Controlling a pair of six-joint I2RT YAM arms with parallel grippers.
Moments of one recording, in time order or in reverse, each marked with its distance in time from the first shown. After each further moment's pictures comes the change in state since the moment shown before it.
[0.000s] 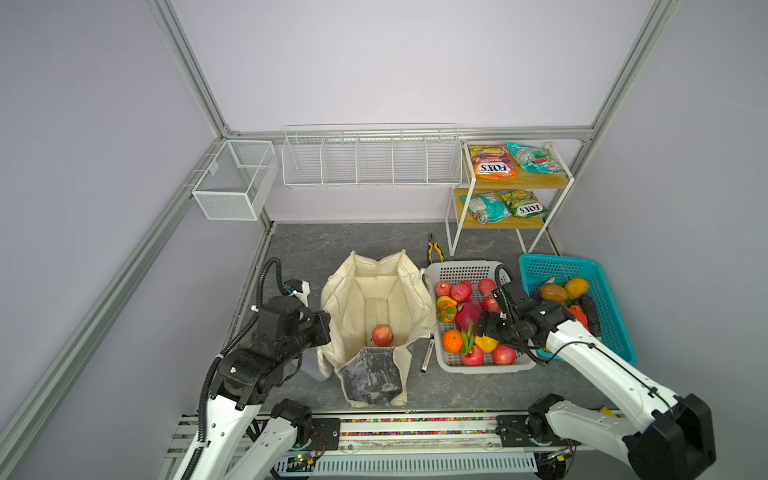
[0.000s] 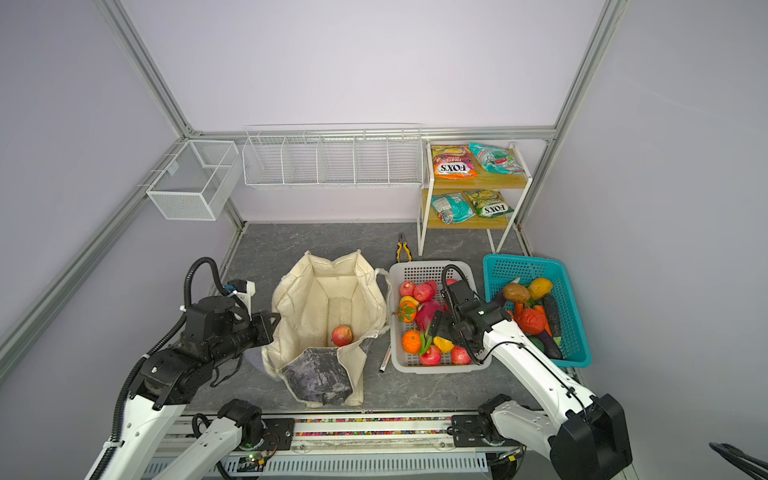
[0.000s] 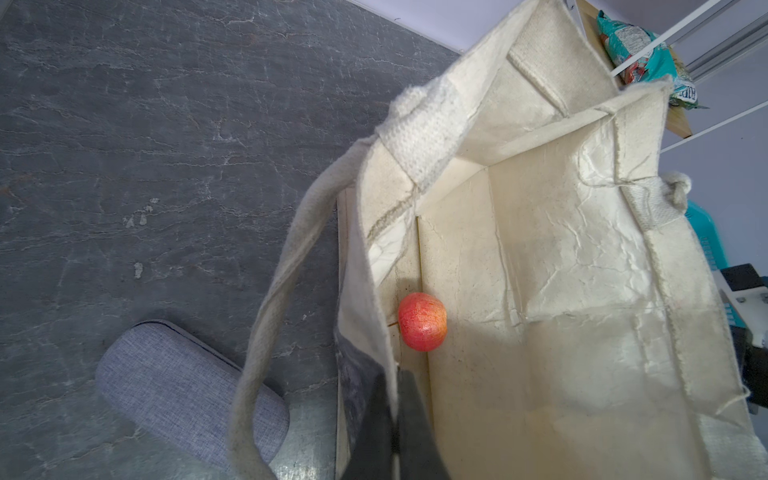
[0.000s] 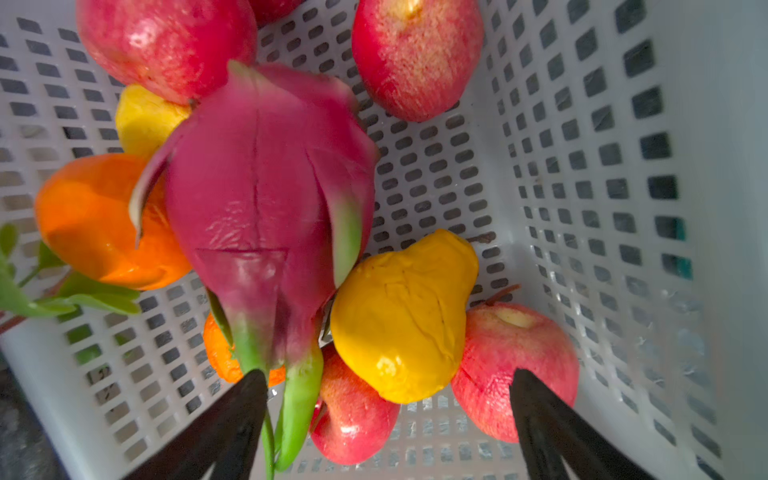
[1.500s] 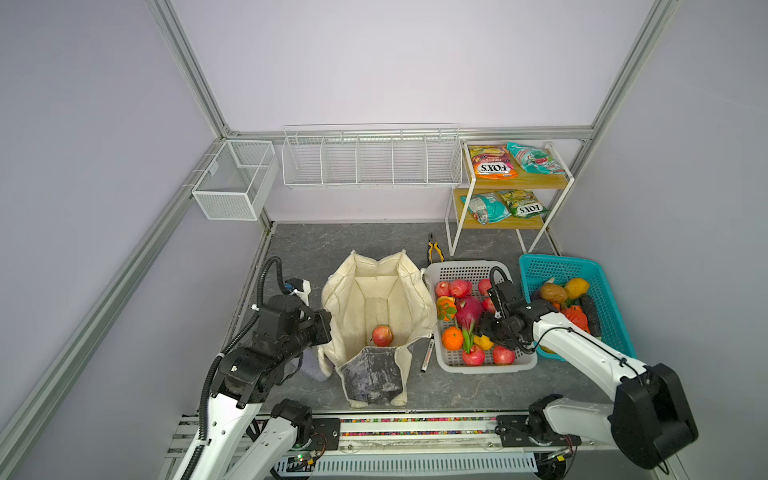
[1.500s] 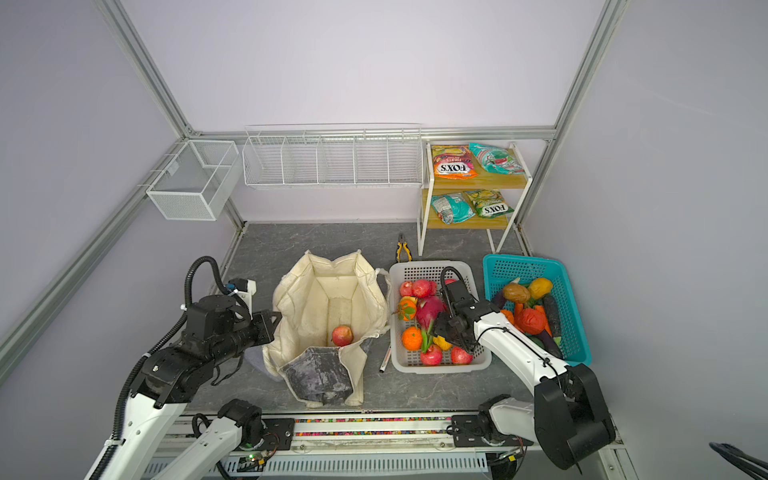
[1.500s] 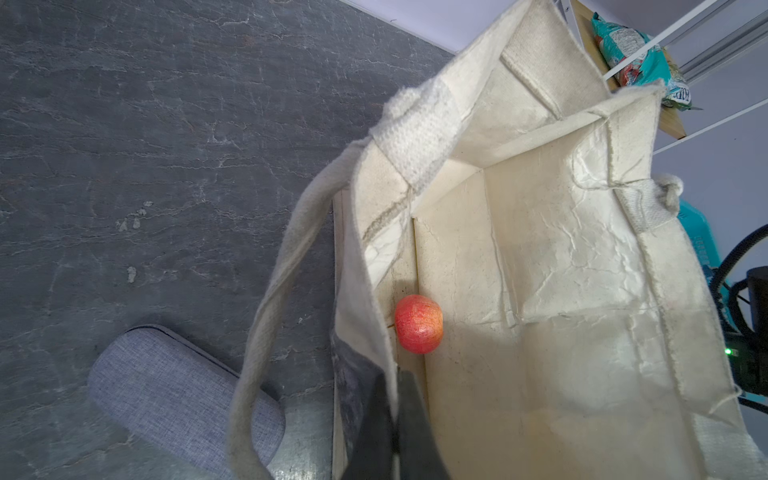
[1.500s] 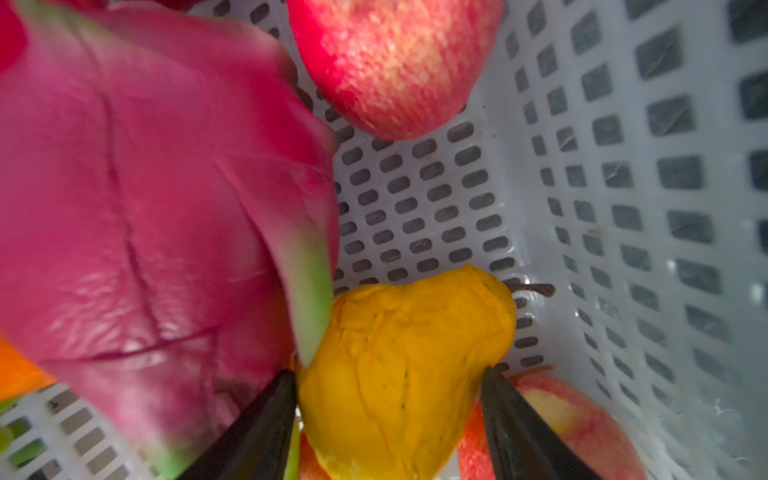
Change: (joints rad) left arm 0.000 0.004 0.000 0.014 0.007 0.000; right arm -0.058 0.133 -0.072 0.160 -0.049 -0.009
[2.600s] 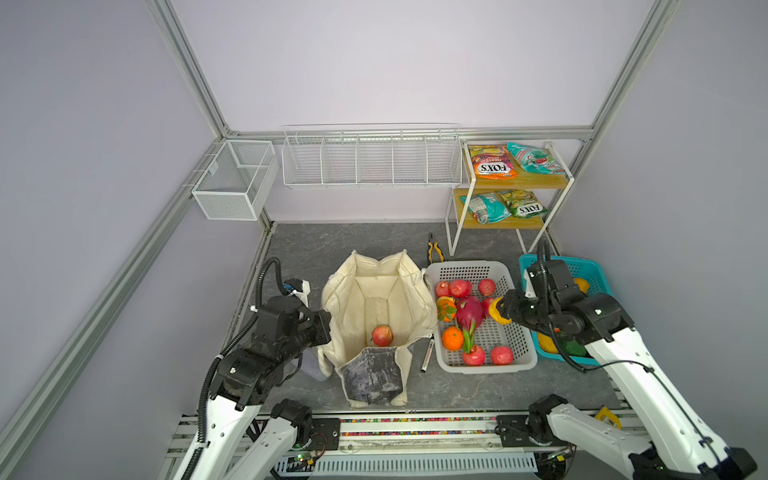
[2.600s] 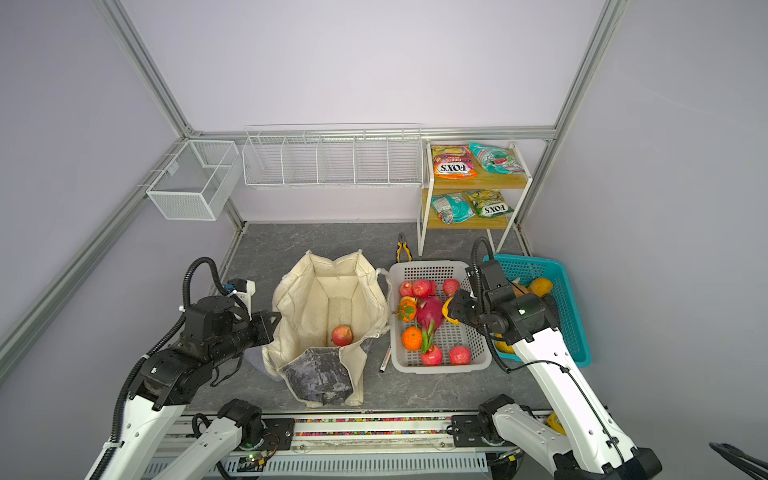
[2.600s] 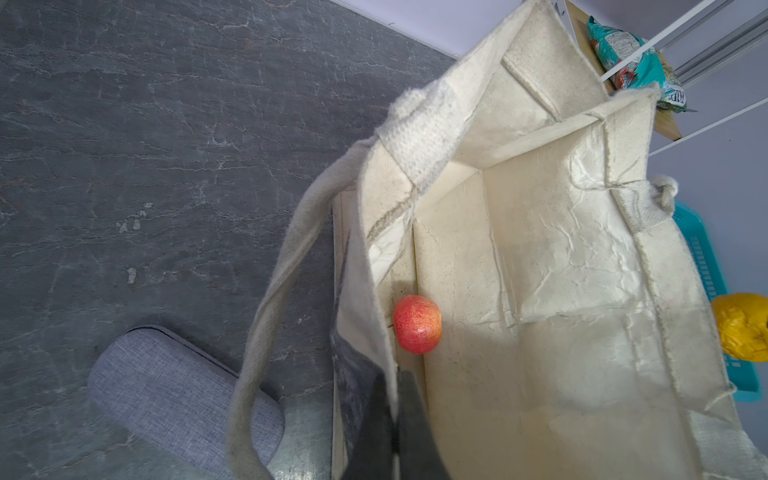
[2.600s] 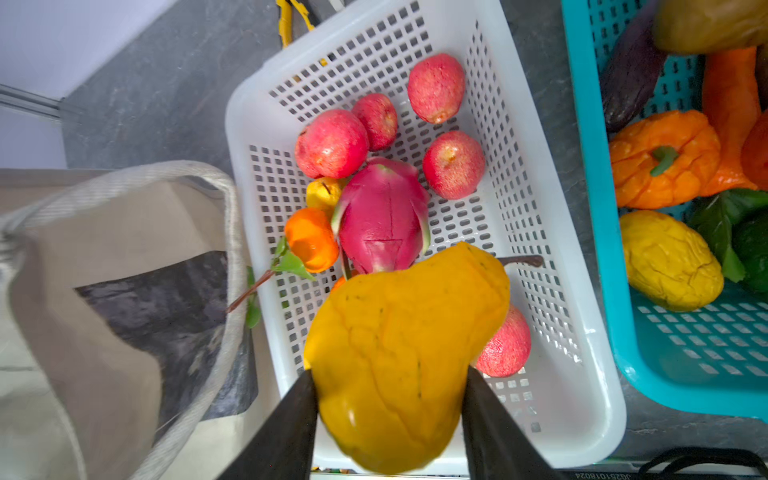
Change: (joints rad) left arm 0.000 -0.008 0.000 0.000 0.000 0.000; right arm -0.002 -0.258 0.450 -0.407 0.030 -0.055
